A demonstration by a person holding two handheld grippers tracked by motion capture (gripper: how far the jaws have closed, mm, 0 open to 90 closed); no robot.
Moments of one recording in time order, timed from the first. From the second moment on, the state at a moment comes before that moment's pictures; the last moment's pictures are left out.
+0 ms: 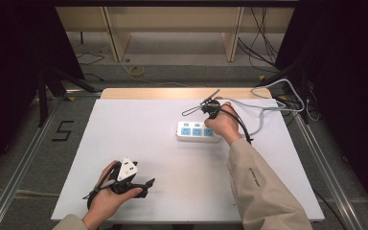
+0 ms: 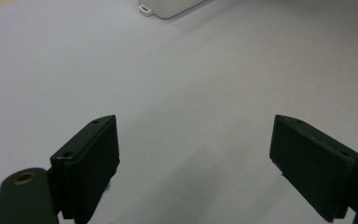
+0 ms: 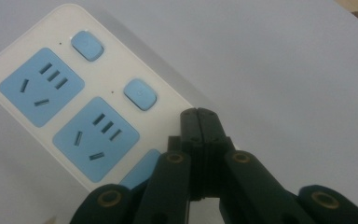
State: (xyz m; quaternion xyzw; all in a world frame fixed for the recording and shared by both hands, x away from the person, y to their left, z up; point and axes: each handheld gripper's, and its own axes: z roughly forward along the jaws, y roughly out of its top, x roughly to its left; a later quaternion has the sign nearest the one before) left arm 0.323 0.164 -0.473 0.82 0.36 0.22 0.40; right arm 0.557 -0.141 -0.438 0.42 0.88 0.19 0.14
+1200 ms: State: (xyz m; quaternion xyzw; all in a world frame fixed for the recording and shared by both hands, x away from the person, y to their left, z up) left arm 0.323 0.164 -0.474 0.82 0.36 0.21 0.39; right arm 0.530 -0.169 -0.426 0.42 0.86 0.25 0.16
